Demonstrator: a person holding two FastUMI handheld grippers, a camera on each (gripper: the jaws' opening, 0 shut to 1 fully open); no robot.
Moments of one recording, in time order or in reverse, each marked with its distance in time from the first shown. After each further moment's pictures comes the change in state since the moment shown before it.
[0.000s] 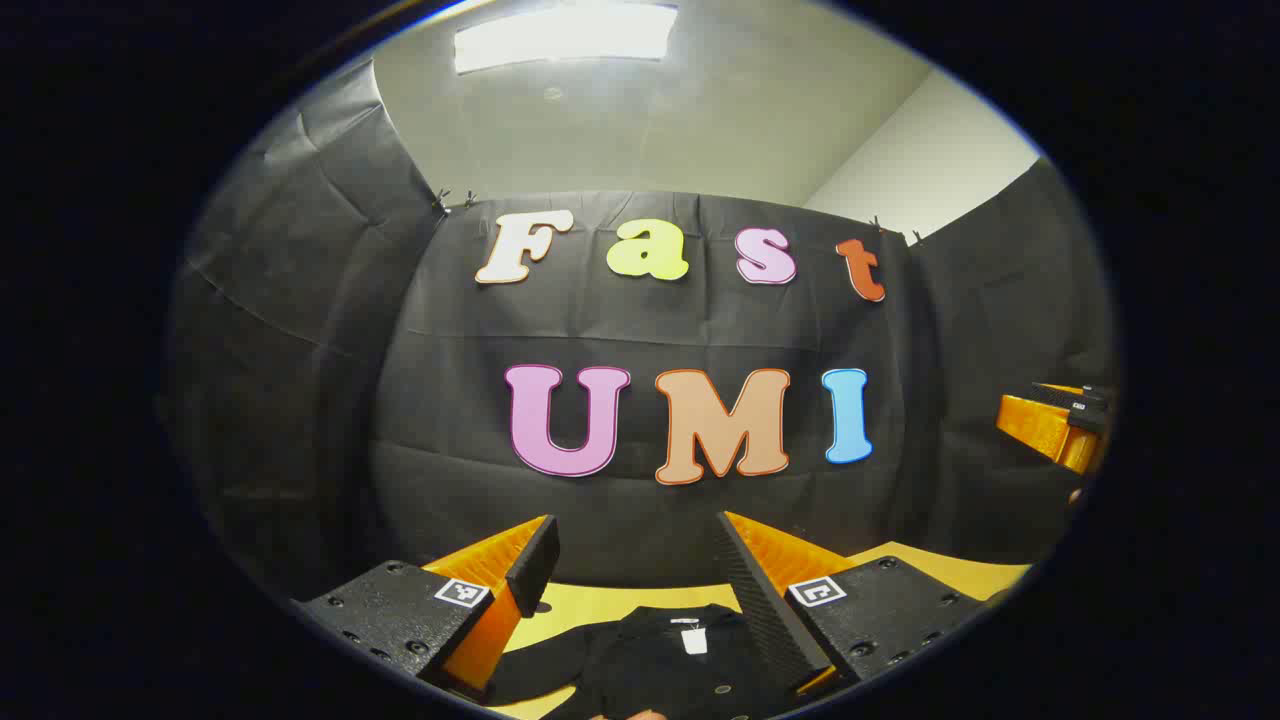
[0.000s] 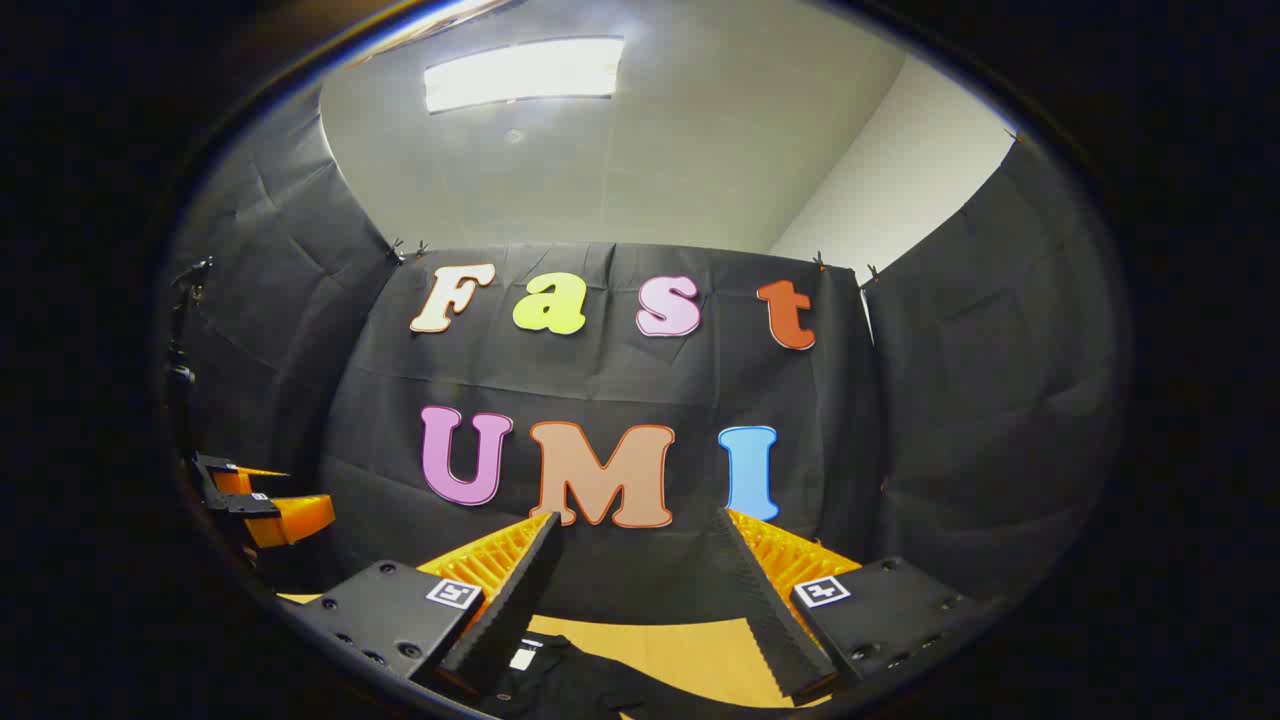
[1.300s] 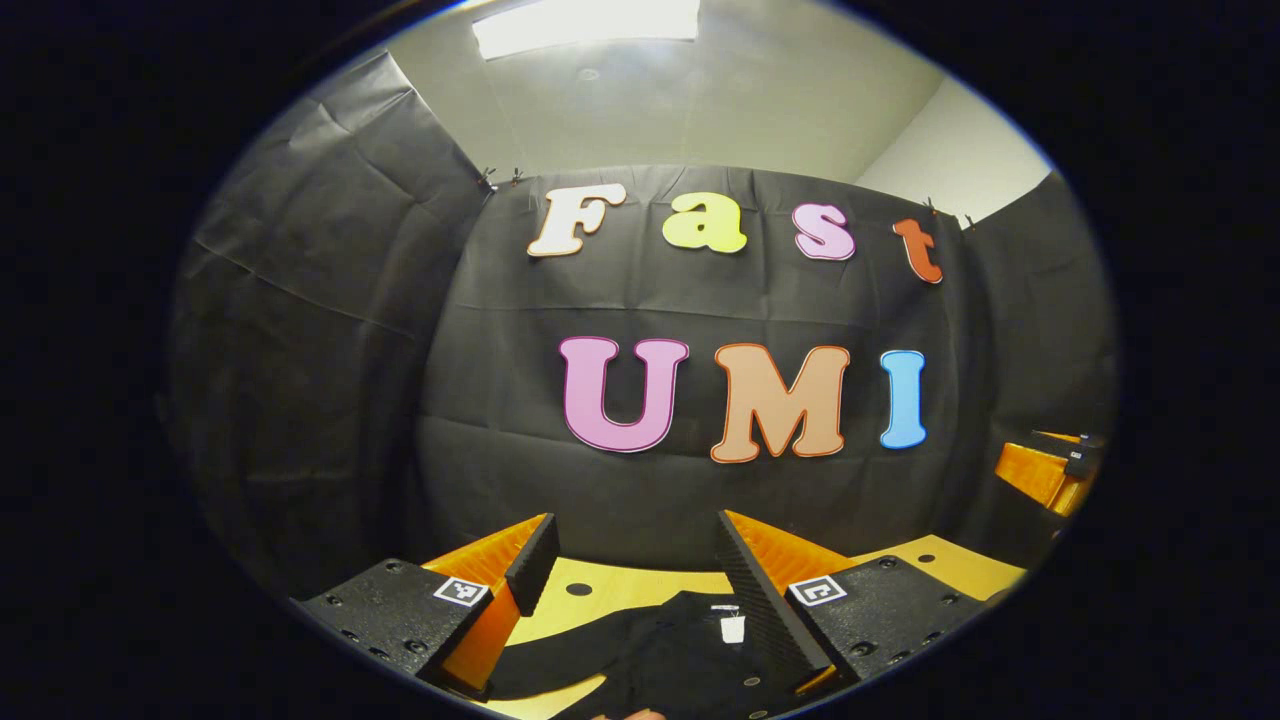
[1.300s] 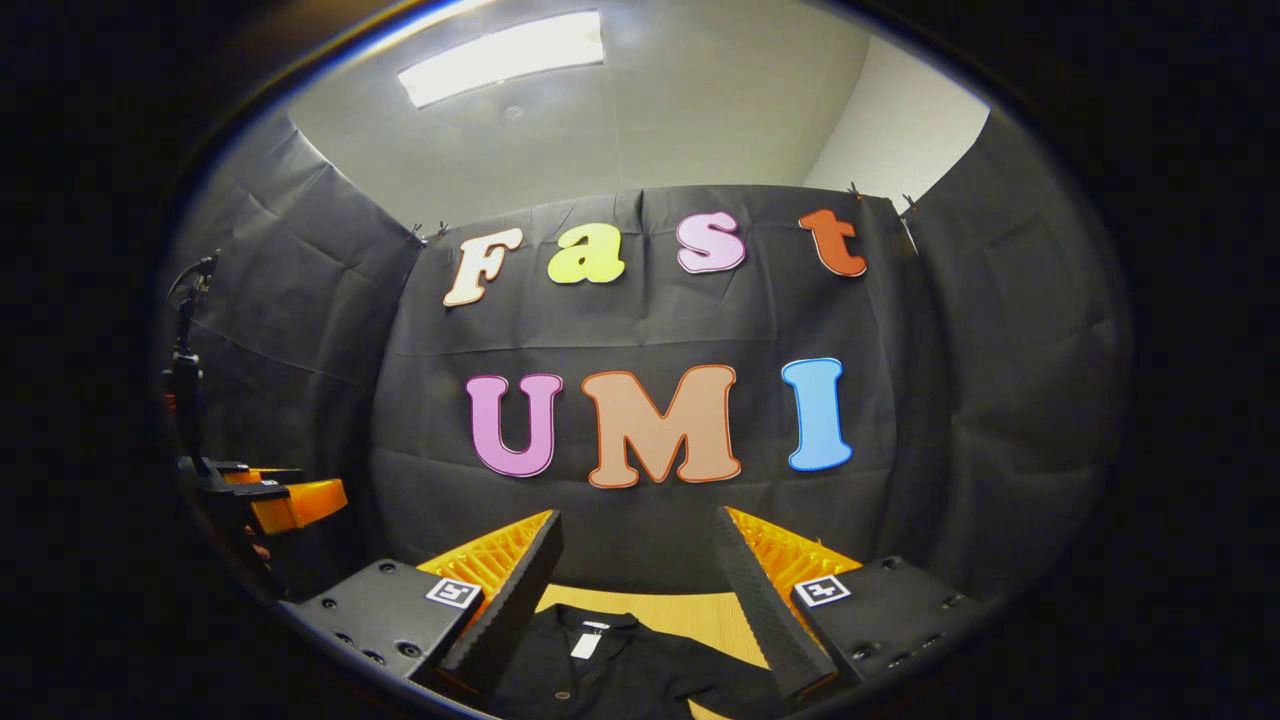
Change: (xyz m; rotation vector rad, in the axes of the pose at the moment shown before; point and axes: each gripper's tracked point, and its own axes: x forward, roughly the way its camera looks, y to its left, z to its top) left arm 0.008 0.040 -0.020 -0.016 0.075 0.156; right arm 0.045 0.045 -0.047 0.078 0.125 0.154
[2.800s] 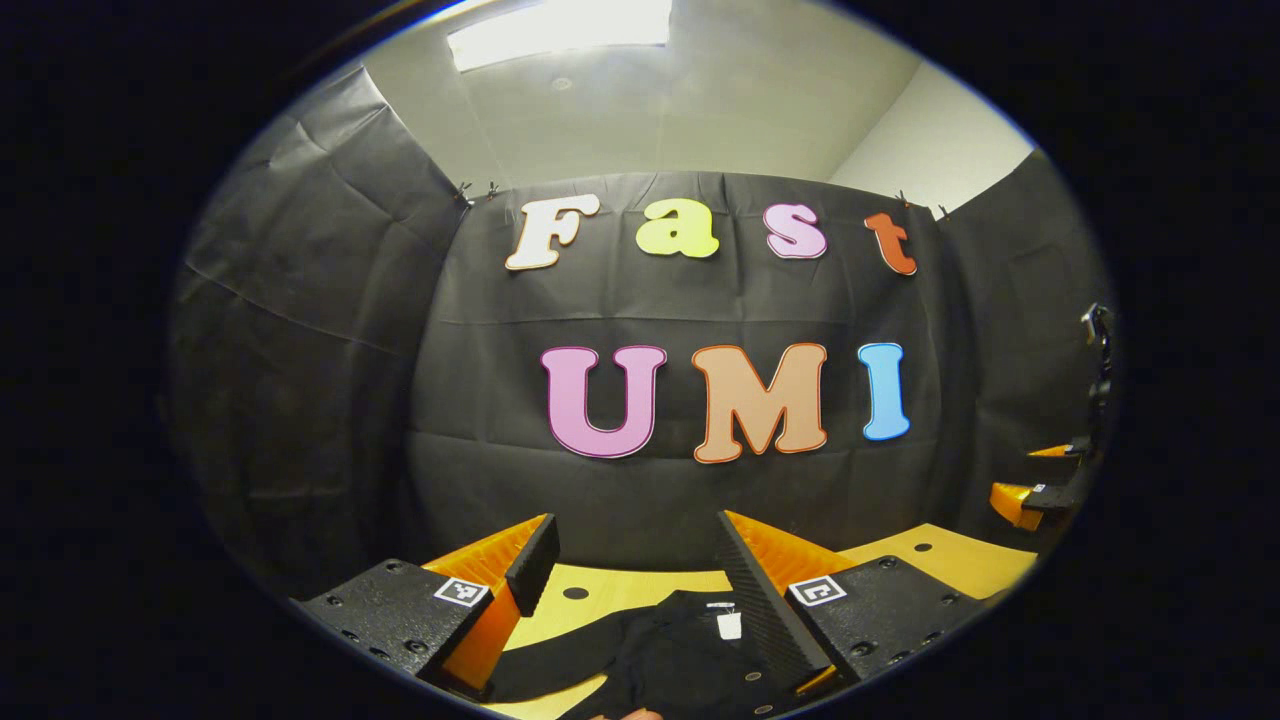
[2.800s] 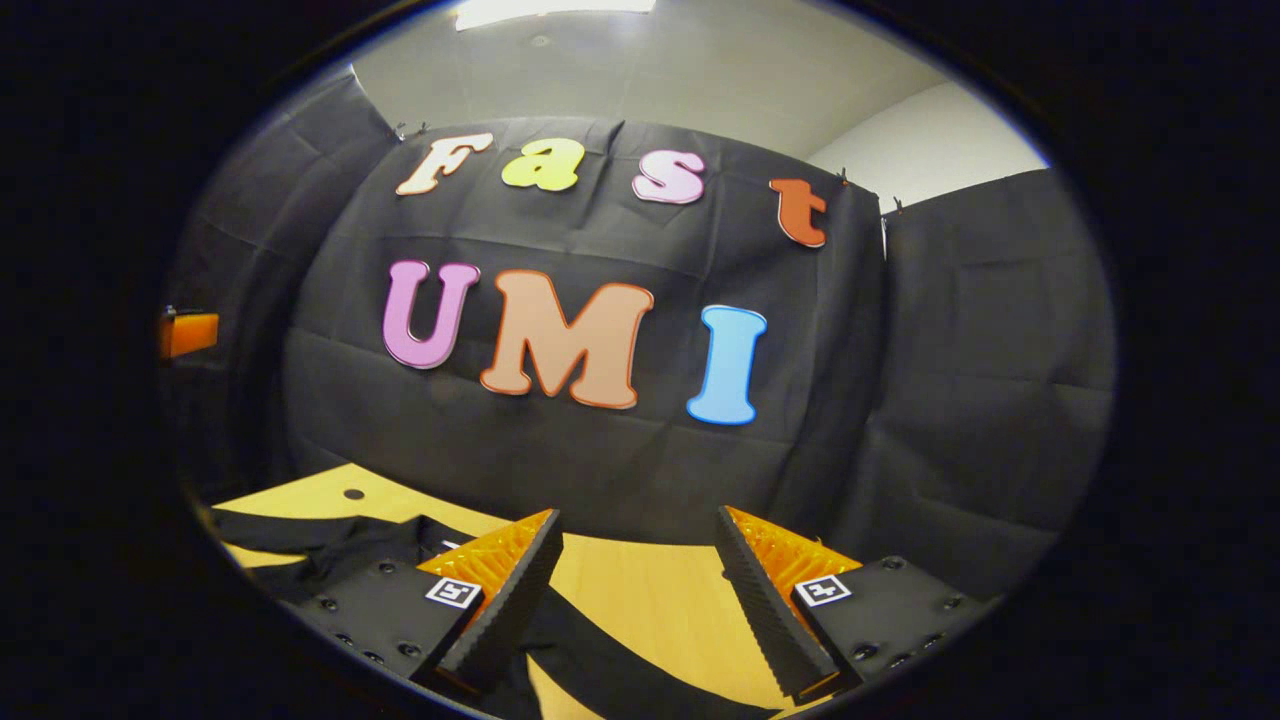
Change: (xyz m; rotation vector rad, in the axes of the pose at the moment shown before) left arm -0.016 -0.022 0.005 0.058 -0.023 -0.042; right arm -0.002 -0.150 -0.088 -0.222 0.244 -0.246
